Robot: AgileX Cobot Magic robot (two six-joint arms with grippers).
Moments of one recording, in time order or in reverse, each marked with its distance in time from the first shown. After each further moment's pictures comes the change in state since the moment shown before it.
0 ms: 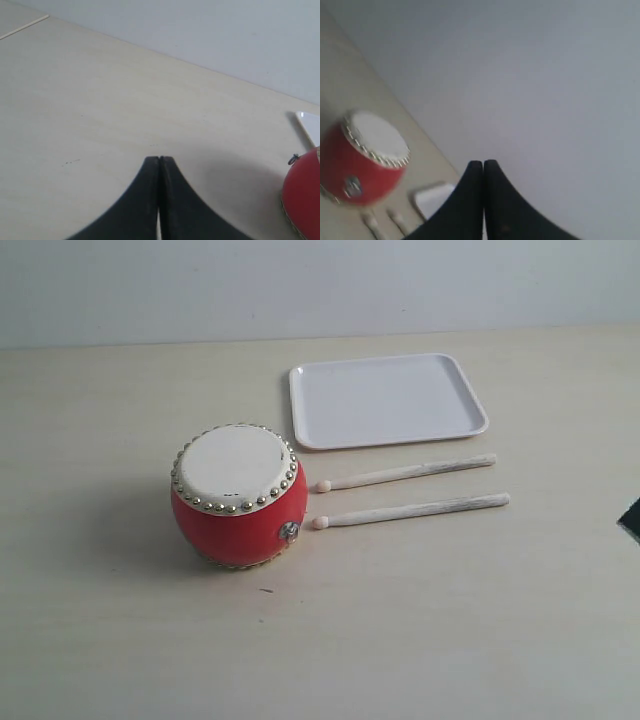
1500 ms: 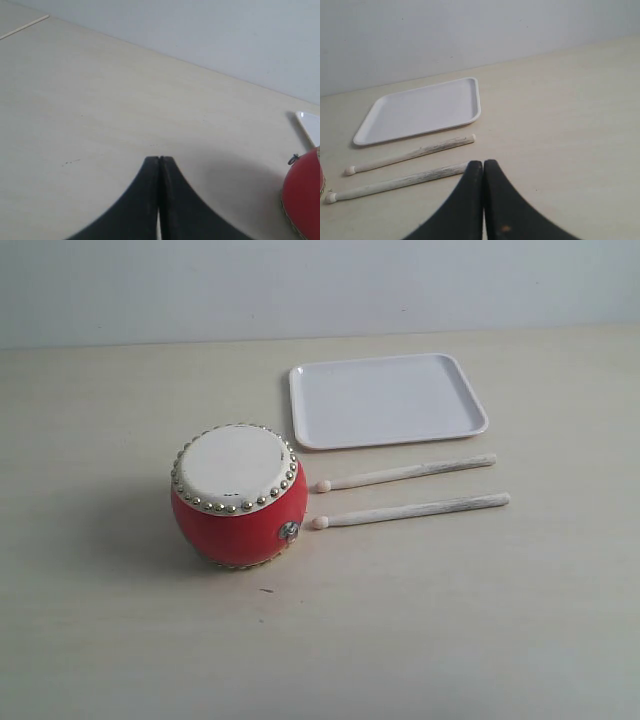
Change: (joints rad) left arm 0.000 0.000 0.000 0.000 0.000 0.000; right arm 0.000 0.002 0.000 1.305 0.873 -0.461
